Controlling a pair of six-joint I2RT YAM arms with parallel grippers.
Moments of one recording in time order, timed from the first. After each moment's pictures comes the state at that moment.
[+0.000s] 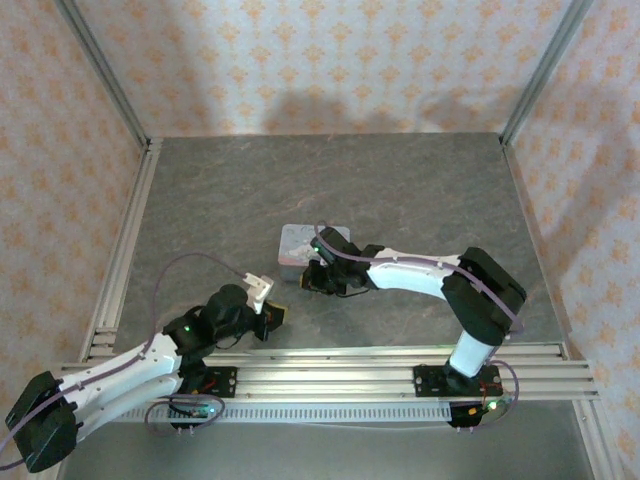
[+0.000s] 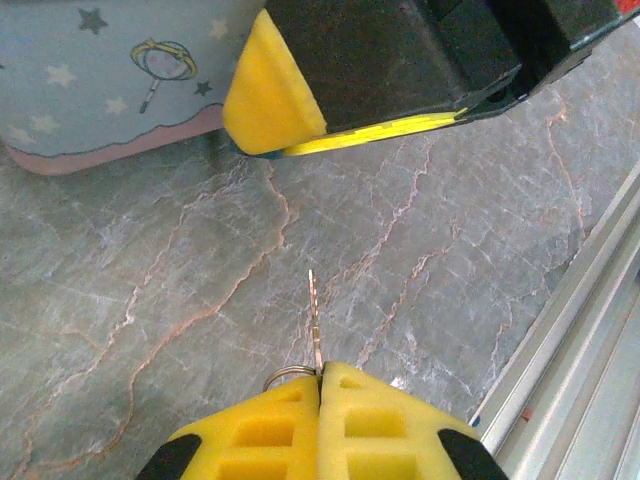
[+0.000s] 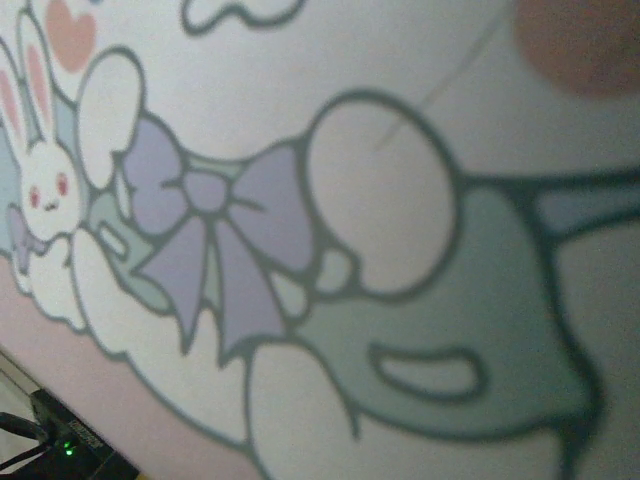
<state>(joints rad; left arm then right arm) -0.75 0.69 0.18 -0.10 0.17 -0.41 0.89 1.70 0.99 -0.26 -0.27 0.98</state>
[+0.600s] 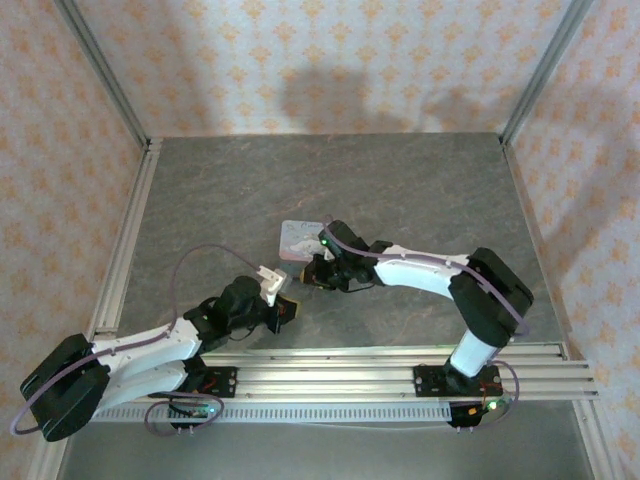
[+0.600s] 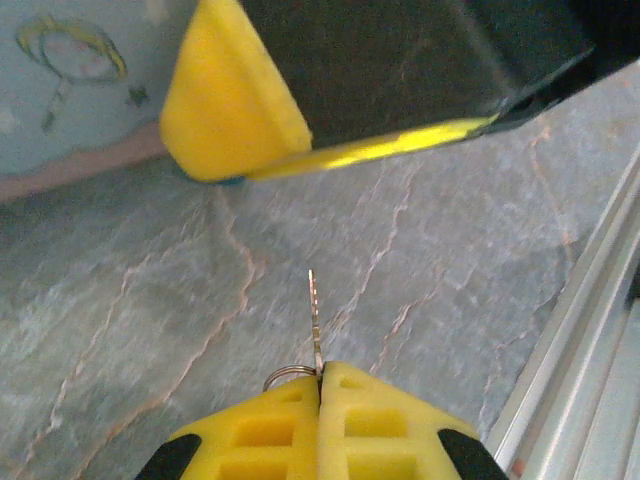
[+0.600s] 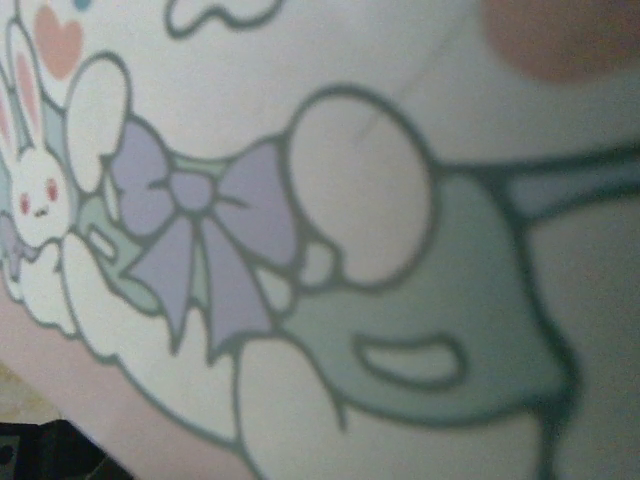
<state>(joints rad) -0.75 0.97 0.22 0.17 0.22 -0.42 0.83 1.65 0.96 -0.24 -0.36 0.97</state>
